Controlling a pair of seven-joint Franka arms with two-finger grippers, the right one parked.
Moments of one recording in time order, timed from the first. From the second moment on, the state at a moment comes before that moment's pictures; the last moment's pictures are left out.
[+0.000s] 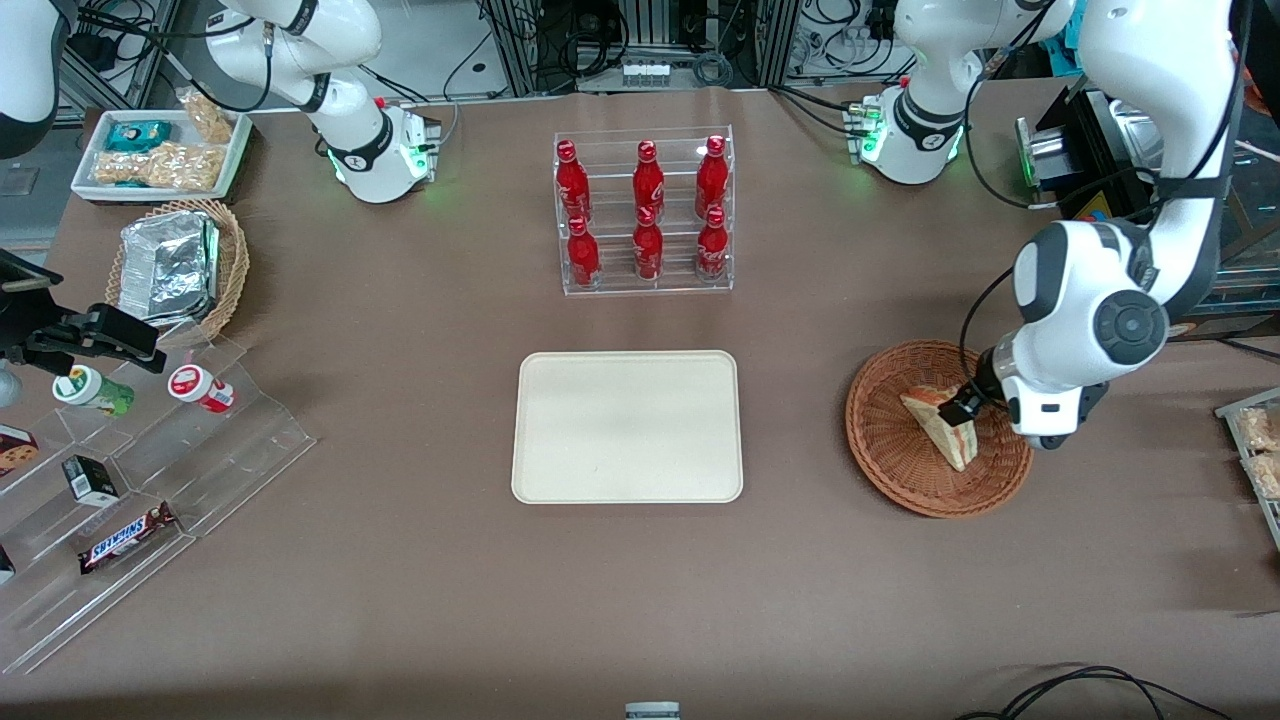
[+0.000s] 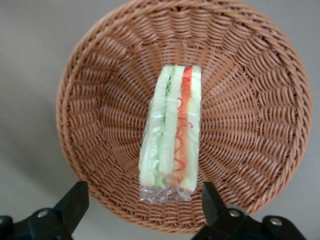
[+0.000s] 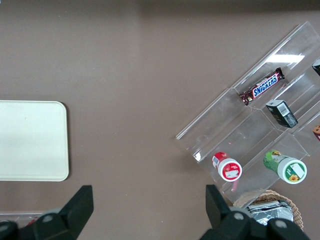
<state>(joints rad) 0.04 0.26 -0.15 -2.05 0.01 2.15 -0.89</state>
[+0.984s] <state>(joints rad) 0.05 0.35 -0.14 -2.05 0.01 2.21 -0.91</state>
